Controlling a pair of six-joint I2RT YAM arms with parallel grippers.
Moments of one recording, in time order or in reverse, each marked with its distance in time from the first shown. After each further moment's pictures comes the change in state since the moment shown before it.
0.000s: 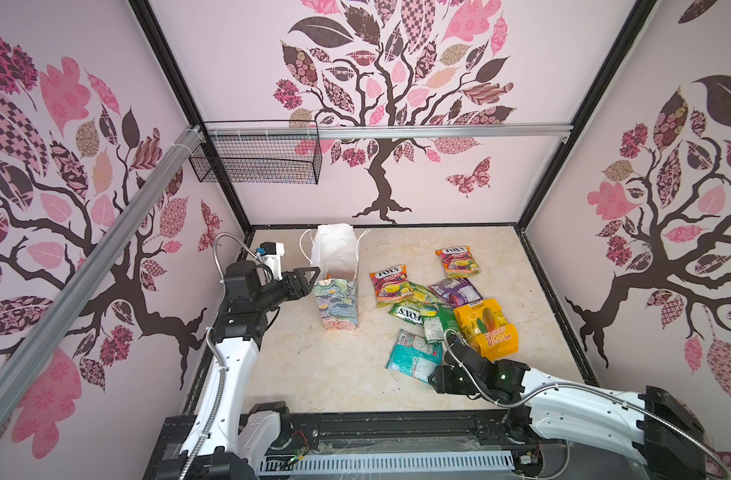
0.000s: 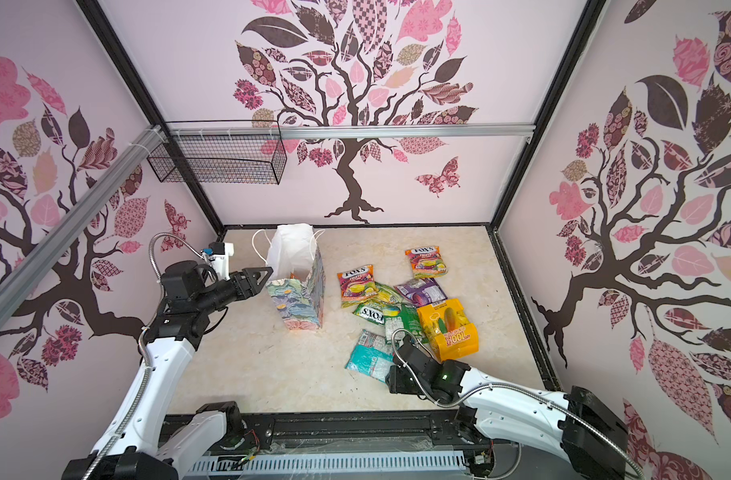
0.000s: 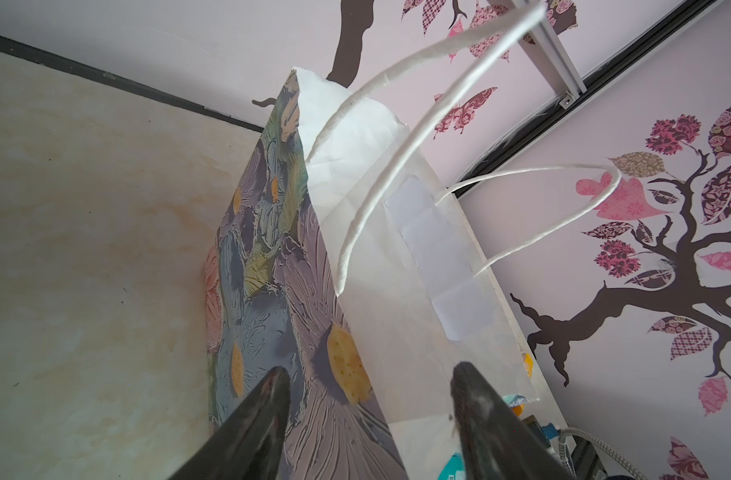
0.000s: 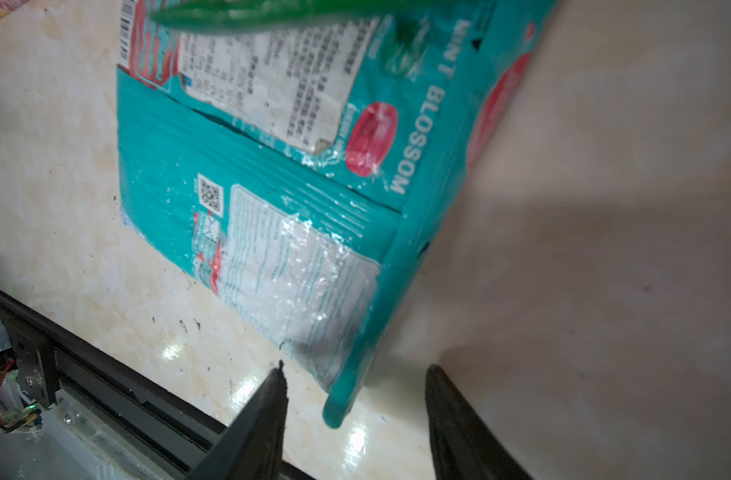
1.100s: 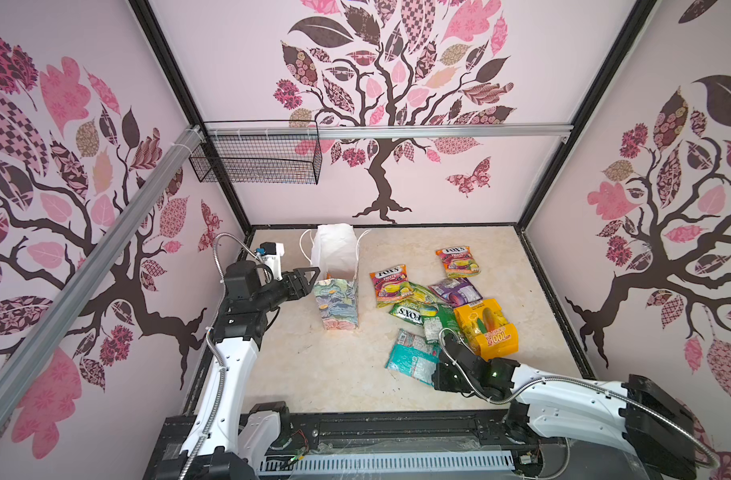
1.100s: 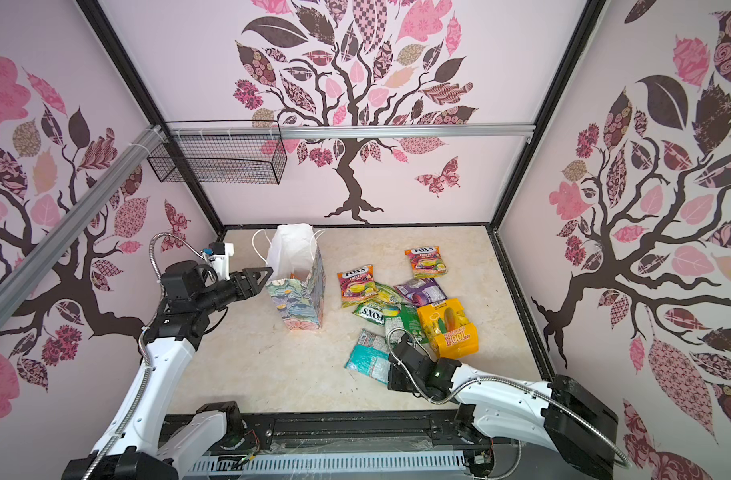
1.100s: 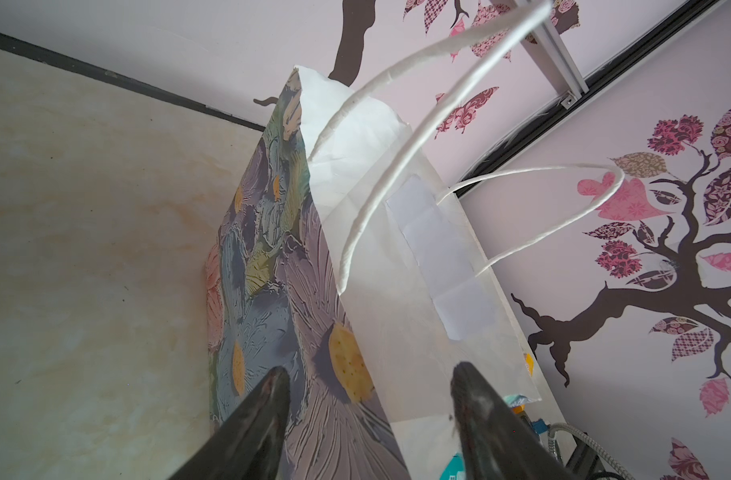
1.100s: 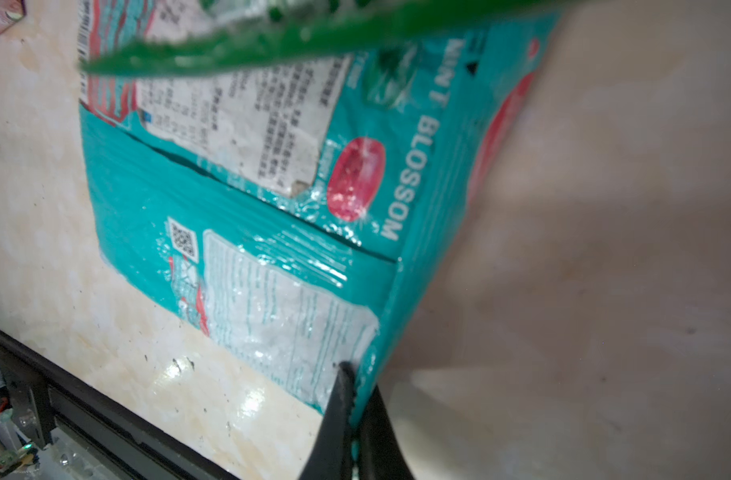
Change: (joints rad) left arm 0.000 0.000 0.000 -0.004 0.000 0.000; right arm 0.000 0.089 0.004 0.070 0.028 0.046
